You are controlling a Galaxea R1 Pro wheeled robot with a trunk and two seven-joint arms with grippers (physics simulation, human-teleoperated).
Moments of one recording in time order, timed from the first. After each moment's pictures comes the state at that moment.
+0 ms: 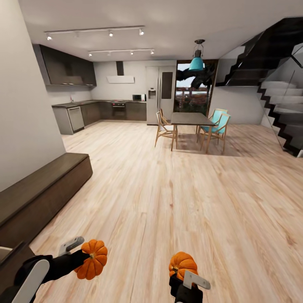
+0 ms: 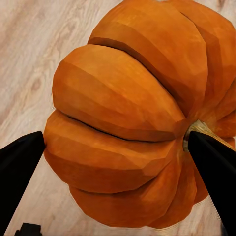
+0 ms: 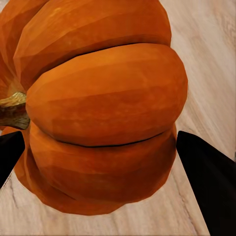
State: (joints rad) left arm -0.15 0.25 0.03 -1.43 0.92 0.90 0.37; right arm -0.20 0.00 0.84 -1.14 -0.79 -0.01 -1.14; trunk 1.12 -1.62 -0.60
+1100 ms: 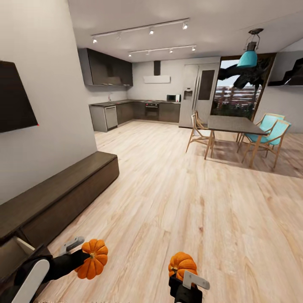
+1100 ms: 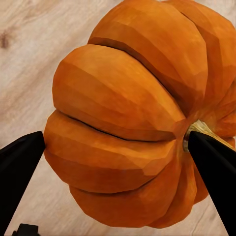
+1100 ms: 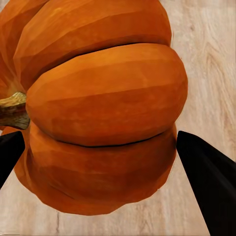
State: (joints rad) left arm -0.15 0.24 0.03 -1.43 0.92 0.90 0.37; right arm -0.20 0.00 0.85 -1.14 -0.79 -0.01 -1.14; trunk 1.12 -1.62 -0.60
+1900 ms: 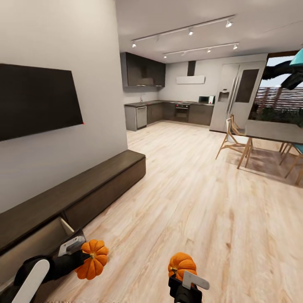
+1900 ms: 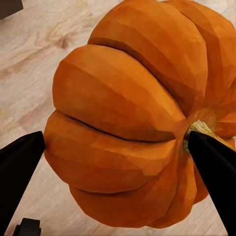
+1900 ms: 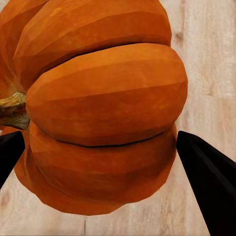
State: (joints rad) left arm -0.15 0.24 0.03 -1.43 0.92 0.91 0.37; right arm -0.20 0.01 0.85 -1.14 -0.79 0.00 -1.14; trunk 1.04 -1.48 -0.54
